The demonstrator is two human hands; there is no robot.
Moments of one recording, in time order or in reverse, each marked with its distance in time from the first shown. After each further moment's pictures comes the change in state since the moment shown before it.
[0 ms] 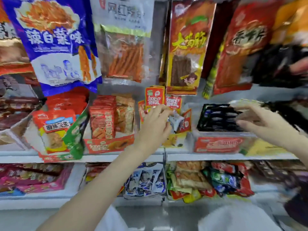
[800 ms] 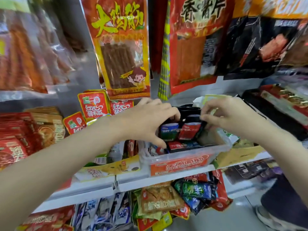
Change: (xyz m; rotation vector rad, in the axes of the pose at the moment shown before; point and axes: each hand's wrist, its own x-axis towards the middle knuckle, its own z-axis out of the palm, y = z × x) left_hand 0.145 0.047 0.080 0.306 -0.743 0.441; right_hand 0.068 0.069 -0.016 -0.128 0.001 -0.015
